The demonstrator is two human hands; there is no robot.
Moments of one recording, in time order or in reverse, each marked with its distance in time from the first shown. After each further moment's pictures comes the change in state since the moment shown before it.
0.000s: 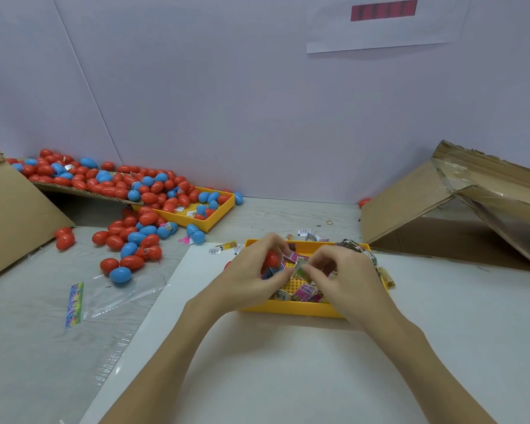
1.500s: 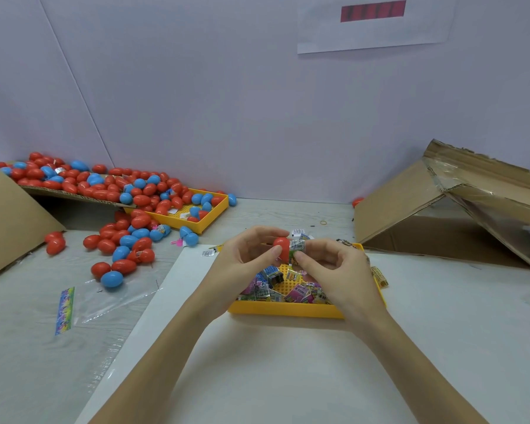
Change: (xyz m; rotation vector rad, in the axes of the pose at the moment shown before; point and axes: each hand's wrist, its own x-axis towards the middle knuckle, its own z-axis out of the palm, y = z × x) left_hand 0.001 0.013 -0.001 -0.666 0.121 -0.089; right_hand -0.001 -0.011 0.005 0.758 0.107 0.296
